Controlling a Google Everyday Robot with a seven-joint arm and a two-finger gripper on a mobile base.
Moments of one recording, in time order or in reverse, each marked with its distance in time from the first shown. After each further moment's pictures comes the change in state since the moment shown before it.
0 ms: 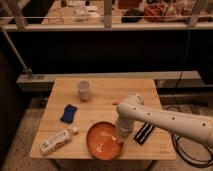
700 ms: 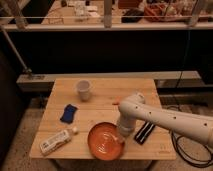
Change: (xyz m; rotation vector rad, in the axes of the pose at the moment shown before) arm 0.008 0.004 -0.003 -0.016 -0.007 0.002
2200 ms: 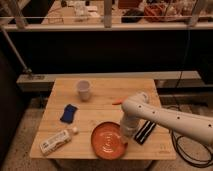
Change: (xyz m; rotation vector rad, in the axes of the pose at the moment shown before) arm 0.011 0.012 -0.004 -0.026 -0.006 0.009
